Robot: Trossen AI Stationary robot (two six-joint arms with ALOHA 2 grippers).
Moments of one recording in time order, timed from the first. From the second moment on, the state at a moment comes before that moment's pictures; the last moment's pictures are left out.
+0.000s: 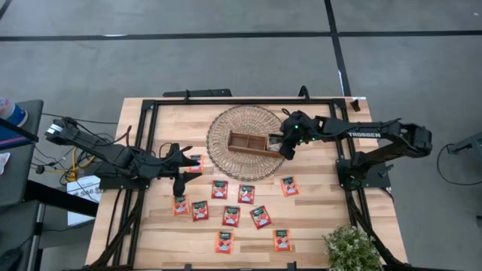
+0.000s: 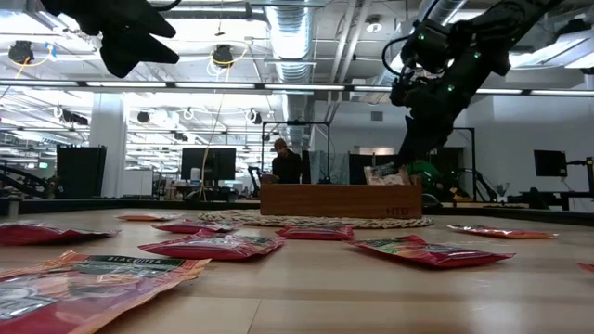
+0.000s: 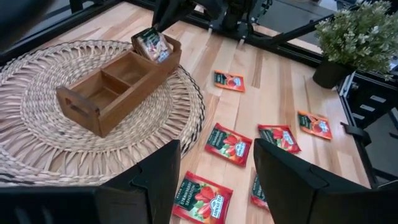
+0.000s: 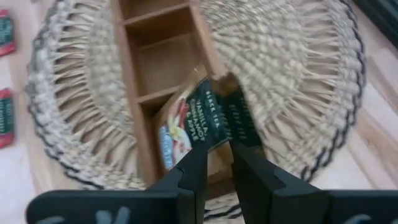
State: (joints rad) left arm -0.38 0.80 0.58 -0.21 -0.48 -0.51; right arm -0.37 1.29 0.71 -0.32 -0.02 0.03
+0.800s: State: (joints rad) left arm -0.38 0.81 0.58 -0.18 -0.47 -0.51; right arm -0.26 1.29 0.73 -0.43 0.03 0.07
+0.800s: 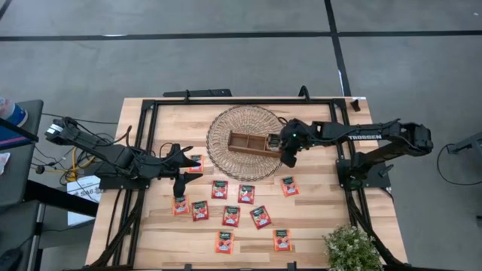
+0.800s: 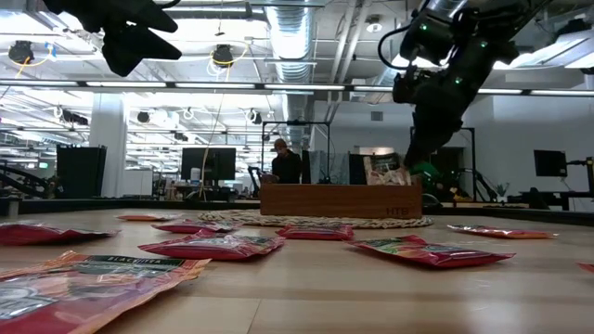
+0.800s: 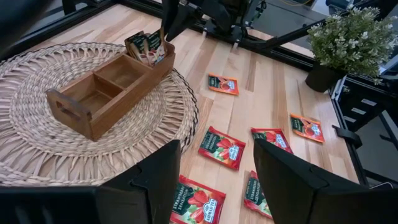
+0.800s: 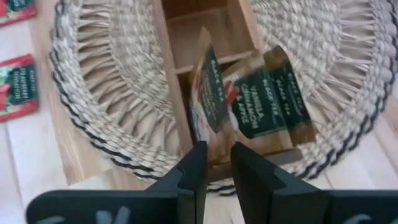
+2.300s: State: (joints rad) left arm -0.38 0.81 0.58 -0.17 -0.46 -0.48; right arm -0.25 1.39 0.85 -0.47 0.08 0.04
